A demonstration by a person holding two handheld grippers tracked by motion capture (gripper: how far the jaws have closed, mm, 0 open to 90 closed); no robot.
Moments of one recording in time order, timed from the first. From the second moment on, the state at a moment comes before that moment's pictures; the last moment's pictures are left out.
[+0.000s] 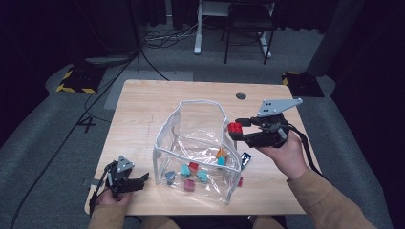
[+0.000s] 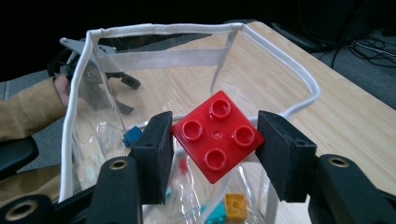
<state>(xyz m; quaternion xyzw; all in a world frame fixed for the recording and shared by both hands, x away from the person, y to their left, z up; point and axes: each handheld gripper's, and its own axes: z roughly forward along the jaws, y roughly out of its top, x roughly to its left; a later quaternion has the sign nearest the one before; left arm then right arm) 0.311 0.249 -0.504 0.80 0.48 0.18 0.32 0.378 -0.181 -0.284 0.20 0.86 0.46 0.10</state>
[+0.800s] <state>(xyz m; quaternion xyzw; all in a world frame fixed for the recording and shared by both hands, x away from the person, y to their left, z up) 0.311 0.249 -0.504 0.80 0.48 0.18 0.32 0.397 -0.125 -0.290 0.18 0.87 0.45 0.07</state>
